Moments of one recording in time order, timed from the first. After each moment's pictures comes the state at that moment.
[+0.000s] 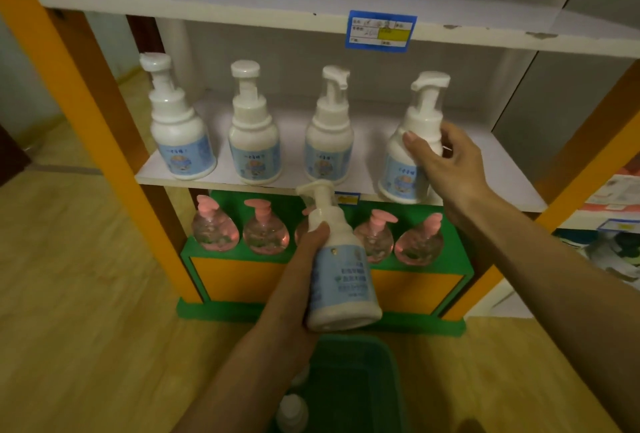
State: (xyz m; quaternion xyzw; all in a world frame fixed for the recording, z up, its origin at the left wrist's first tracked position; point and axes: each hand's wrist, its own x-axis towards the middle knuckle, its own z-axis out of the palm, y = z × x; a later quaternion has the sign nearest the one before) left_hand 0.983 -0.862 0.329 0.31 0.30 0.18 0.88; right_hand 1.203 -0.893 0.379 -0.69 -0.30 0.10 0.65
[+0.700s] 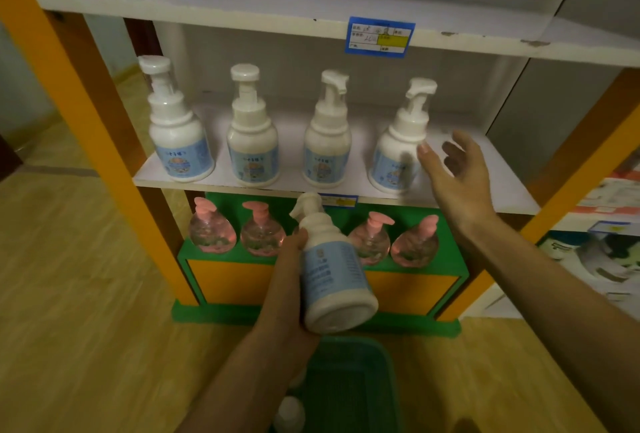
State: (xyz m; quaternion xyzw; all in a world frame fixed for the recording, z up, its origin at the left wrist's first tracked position) left_hand 0.984 -0.856 0.322 0.25 0.29 0.22 0.90; right_hand 1.194 -0.913 0.373 -0.74 -0.26 0.05 0.61
